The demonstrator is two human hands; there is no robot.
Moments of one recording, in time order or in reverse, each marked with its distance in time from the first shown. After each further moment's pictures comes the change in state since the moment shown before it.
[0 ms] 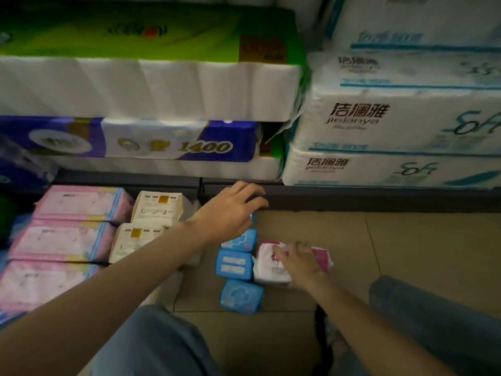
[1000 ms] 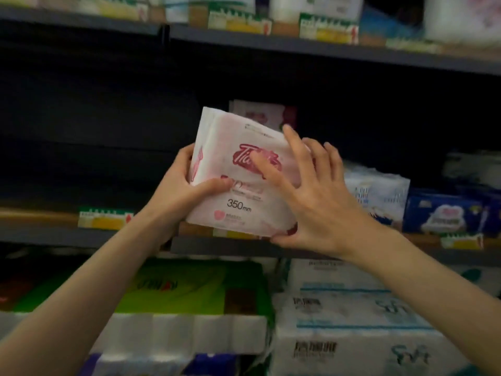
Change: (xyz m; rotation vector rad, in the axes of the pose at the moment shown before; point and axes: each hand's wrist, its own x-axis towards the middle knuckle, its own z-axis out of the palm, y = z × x) left_hand 0.081 -0.012 -0.395 -1.088 0.814 -0.292; right_hand -0.225 0.080 -0.480 -0.422 1.412 -0.023
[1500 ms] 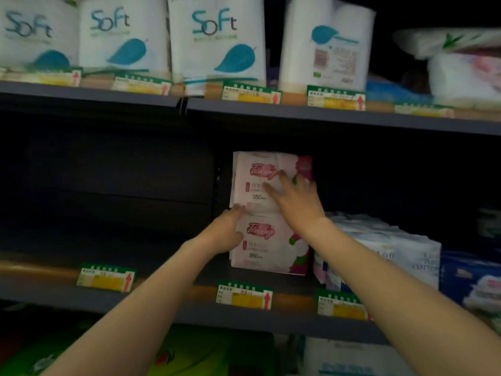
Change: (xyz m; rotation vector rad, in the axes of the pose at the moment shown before) left_hand 0.115 -0.040 0.020 0.883 -0.198 0.000; right_hand 0.124 0.061 0.088 -0.238 -0.185 0.170
